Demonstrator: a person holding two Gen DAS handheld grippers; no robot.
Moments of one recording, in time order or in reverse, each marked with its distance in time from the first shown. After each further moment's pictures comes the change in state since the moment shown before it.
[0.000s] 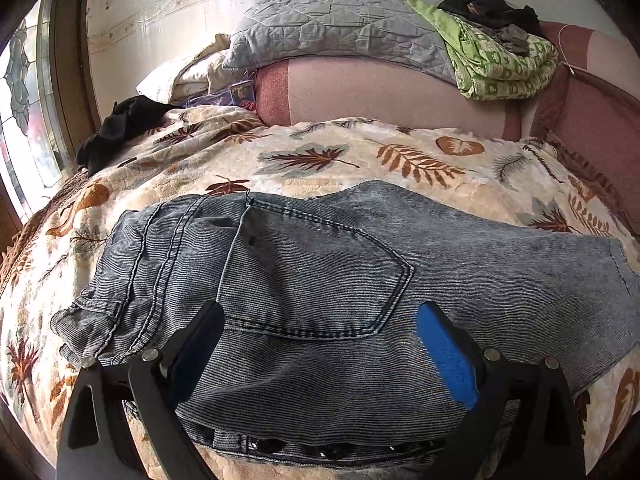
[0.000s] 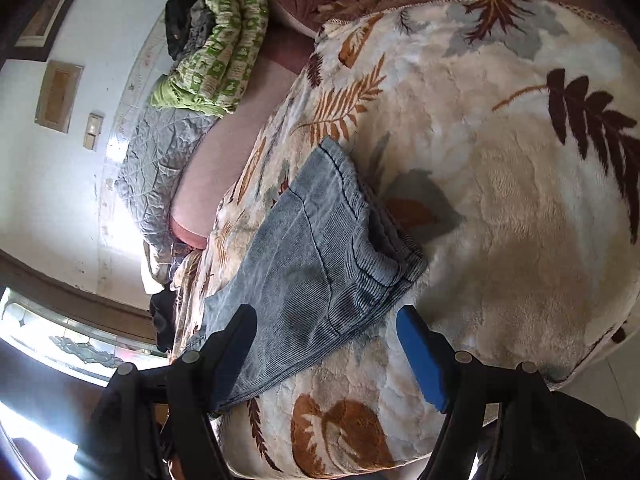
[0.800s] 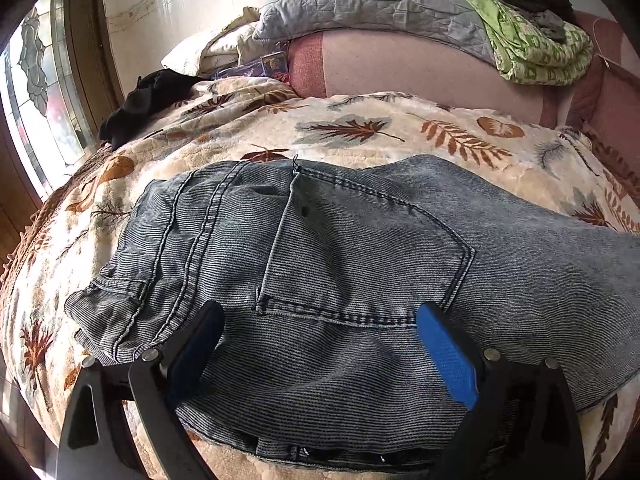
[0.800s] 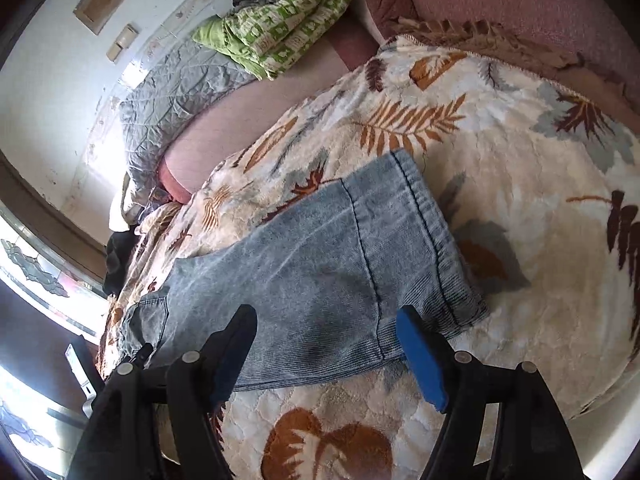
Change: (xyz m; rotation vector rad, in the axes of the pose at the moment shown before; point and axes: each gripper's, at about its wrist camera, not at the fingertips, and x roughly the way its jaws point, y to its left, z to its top) left arm 0.019 0.020 -0.005 -0.044 0.087 0.105; right arm 0.018 0.067 -0.010 -0.362 -0.023 -0.149
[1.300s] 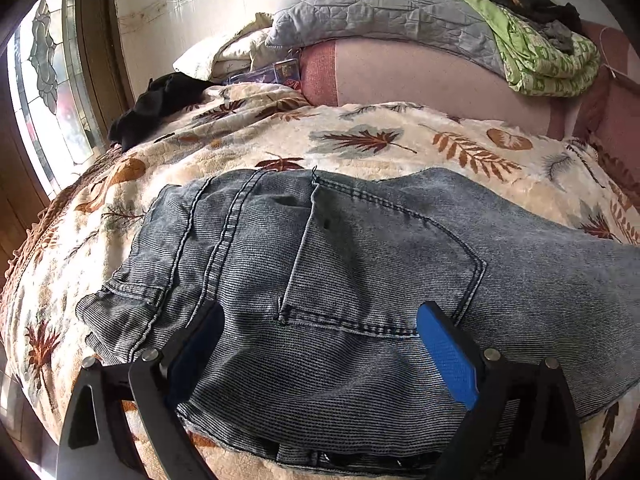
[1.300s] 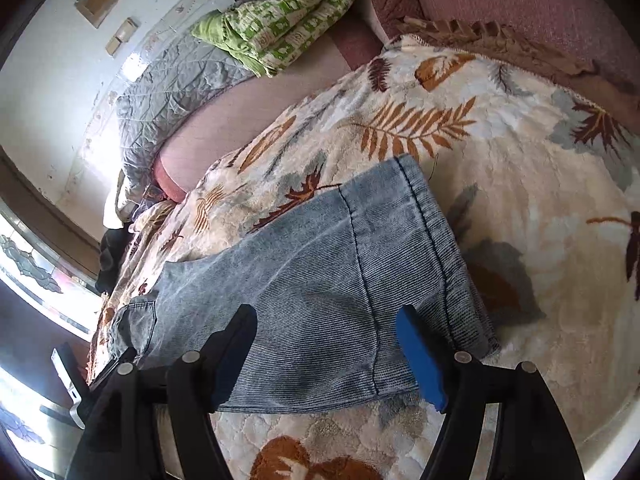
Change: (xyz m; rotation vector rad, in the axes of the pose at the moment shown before) left arm -0.003 0.008 0.003 -0.024 -0.030 0.016; right arm 0.022 -0.003 0.008 -0.019 0.010 -0.002
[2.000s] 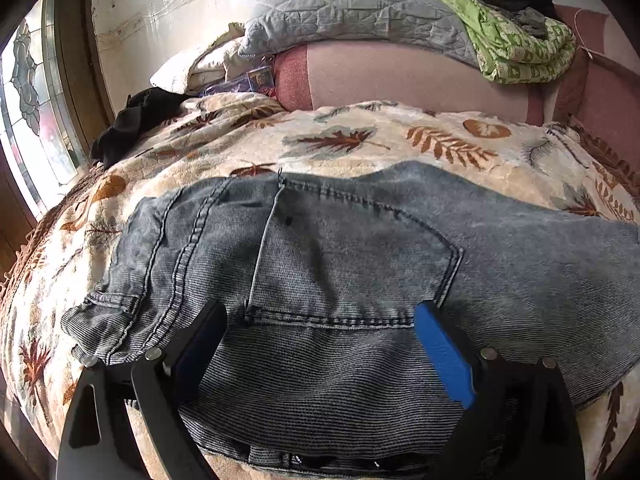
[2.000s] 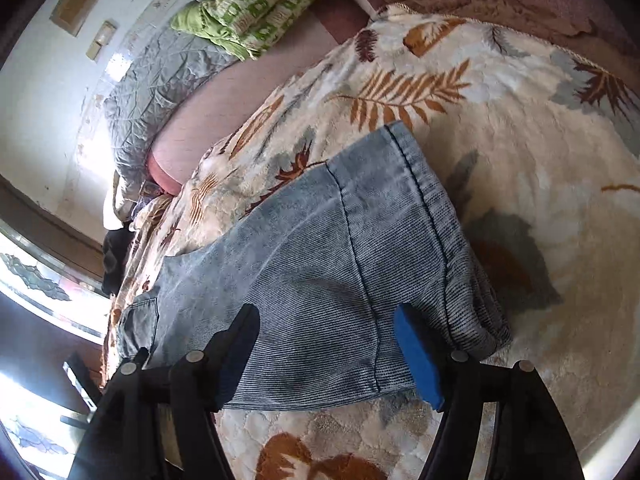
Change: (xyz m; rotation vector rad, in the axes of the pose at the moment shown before) left arm -0.008 -0.016 -0.004 0.079 -0.056 -0.041; right arm 0.018 -0.010 0.005 0.055 0.085 0.018
